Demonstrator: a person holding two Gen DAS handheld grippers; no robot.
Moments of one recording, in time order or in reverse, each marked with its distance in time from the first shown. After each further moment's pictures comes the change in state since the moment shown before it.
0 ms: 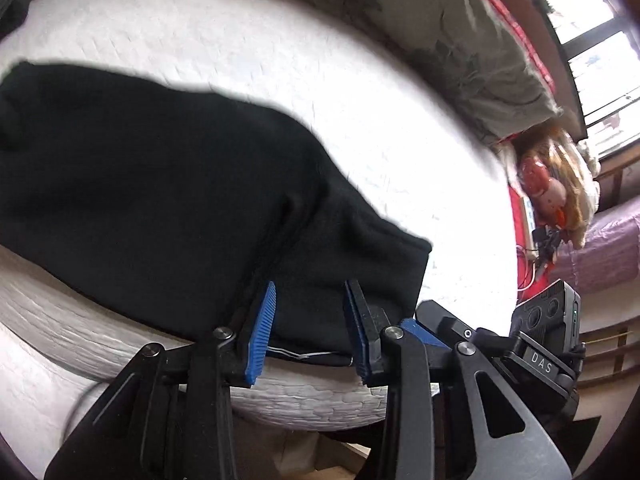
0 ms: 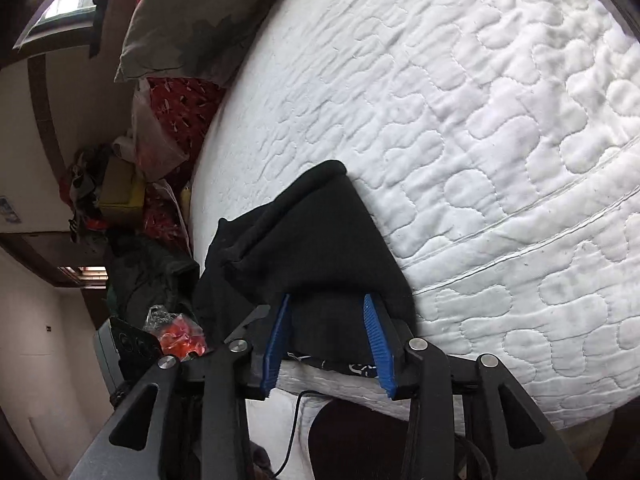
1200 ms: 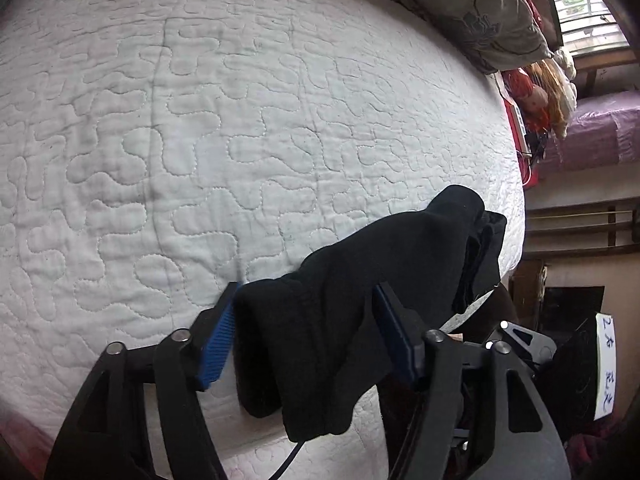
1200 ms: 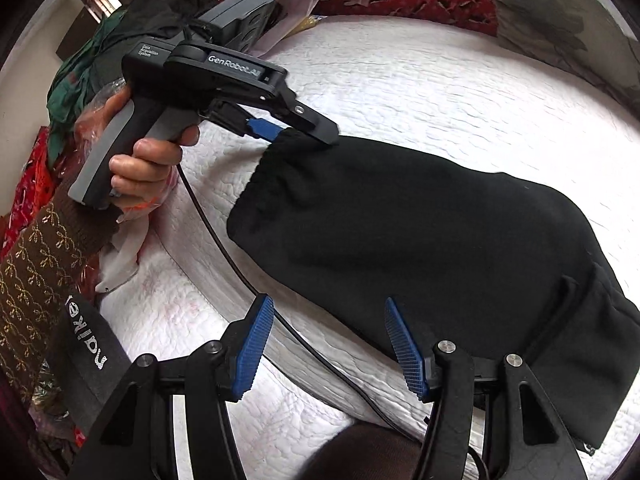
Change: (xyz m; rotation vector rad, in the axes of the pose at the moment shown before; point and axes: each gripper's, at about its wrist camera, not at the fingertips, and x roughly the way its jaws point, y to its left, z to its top) left arm -0.002 0.165 0.169 0.292 0.437 -0.088; right arm 0.175 0.232 -0.143 -0.928 0.186 -0.371
